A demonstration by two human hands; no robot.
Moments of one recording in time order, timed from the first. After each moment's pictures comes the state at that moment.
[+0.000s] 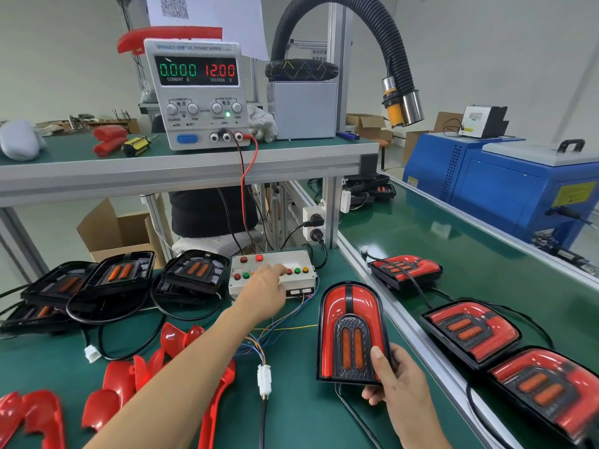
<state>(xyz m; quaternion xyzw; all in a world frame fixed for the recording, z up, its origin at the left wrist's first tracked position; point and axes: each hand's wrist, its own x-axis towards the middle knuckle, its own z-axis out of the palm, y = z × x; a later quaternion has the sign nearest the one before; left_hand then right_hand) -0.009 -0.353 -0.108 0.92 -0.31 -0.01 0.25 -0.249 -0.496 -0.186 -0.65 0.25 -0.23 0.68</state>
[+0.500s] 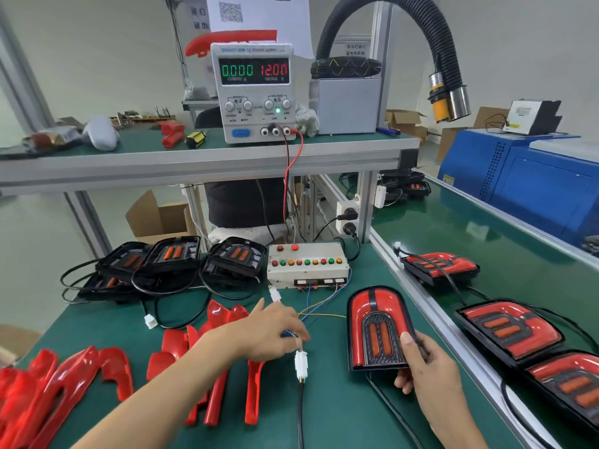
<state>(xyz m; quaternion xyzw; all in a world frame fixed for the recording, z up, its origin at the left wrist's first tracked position) -0.081 -0.250 -0.089 0.87 -0.46 -0.15 0.08 -0.249 -0.486 -0.176 -0.67 0.27 -0.24 0.65</state>
